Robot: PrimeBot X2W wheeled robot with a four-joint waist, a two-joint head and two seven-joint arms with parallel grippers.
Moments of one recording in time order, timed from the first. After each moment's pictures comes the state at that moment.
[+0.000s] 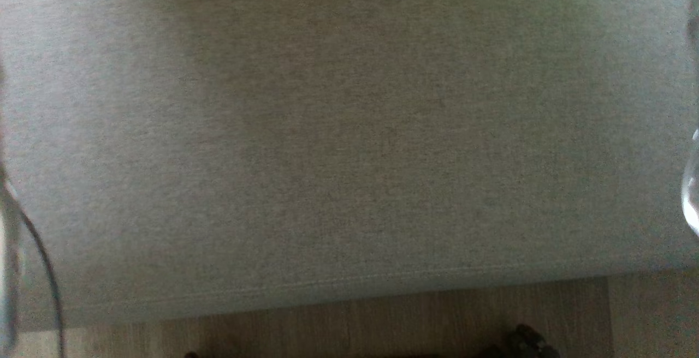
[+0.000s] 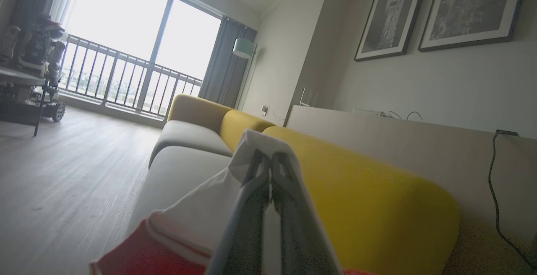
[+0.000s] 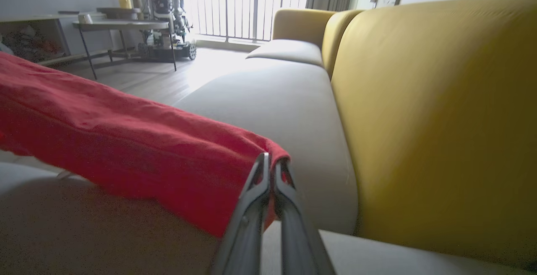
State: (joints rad) left arm -1.42 0.30 -0.31 0.50 -0.72 -0.12 -0.26; right arm -1.52 -0.12 -0.07 1.06 -0.05 0.13 -0.26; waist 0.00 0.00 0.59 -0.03
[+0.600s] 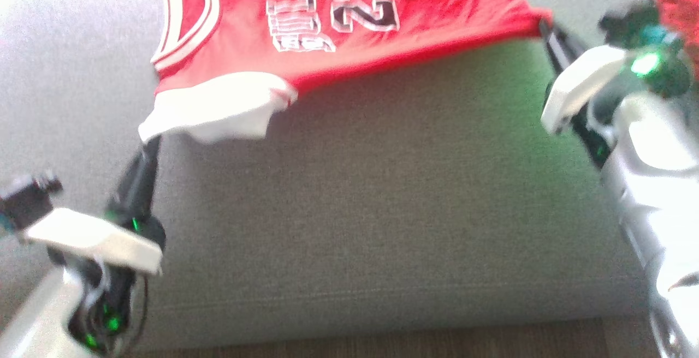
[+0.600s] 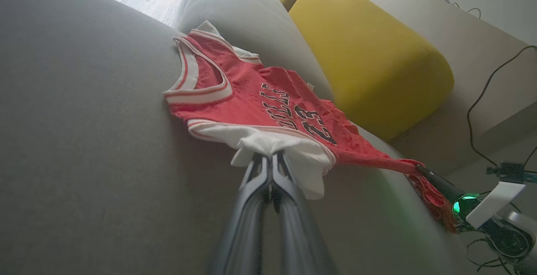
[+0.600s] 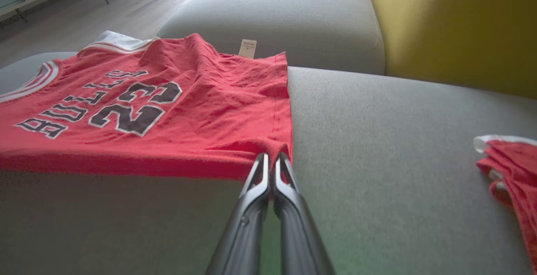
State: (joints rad) left arm -0.22 0.54 -0.47 0.09 -1.14 -0.08 -0.24; right arm -0.97 -0.20 0.23 1.15 0.24 0.13 -0.22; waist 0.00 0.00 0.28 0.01
